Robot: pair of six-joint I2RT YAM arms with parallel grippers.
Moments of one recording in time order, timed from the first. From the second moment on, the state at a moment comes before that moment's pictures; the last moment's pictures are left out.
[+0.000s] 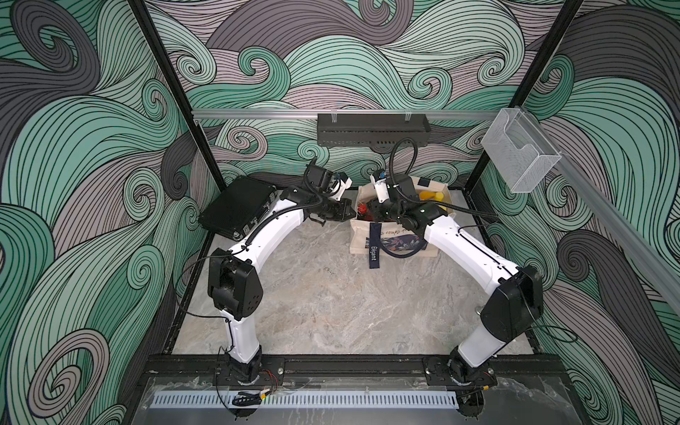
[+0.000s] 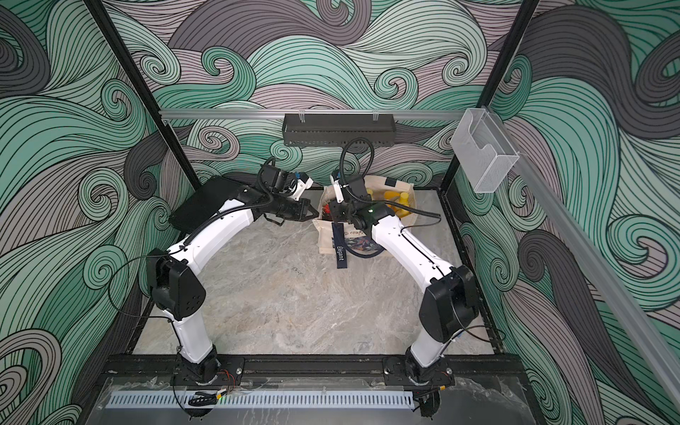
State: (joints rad) left arm -0.47 1.84 1.79 -0.75 0.51 -0.26; right arm 0.54 1.67 1.52 -0.46 0.08 0.03
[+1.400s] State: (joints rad) left arm -0.48 1.81 1.72 -0.70 0.48 -0.26; right arm 0.55 1.74 1.46 -0.39 0.08 0.02
